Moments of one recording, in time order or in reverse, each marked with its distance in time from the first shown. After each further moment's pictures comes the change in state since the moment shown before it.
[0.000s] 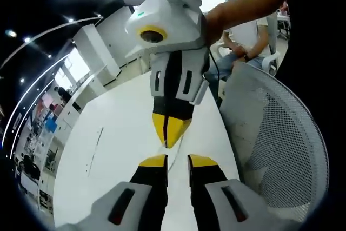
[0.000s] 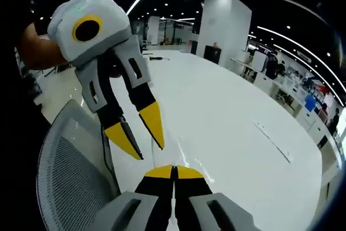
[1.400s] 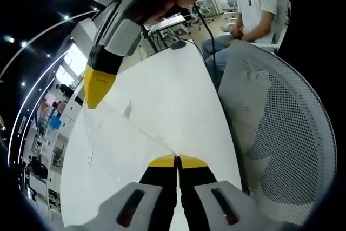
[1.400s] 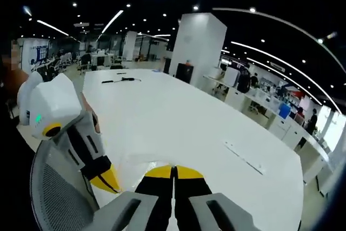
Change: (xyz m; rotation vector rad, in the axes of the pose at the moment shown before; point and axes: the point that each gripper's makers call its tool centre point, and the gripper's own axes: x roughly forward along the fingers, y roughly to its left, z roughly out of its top) left arm 0.009 -0.019 -0.024 0.006 0.092 0.024; right arm -0.033 -0.050 0.053 0.020 -0.145 -0.245
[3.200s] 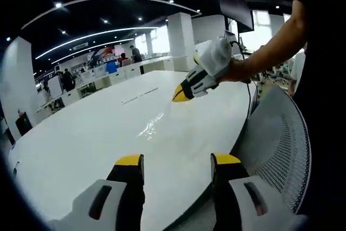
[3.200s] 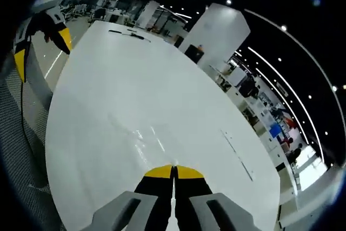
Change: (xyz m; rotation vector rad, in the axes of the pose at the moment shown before) left arm -0.103 -0.037 -0.087 -0.683 -0.190 0.439; right arm 0.095 0.008 -0.093 -0.324 0.180 -0.106
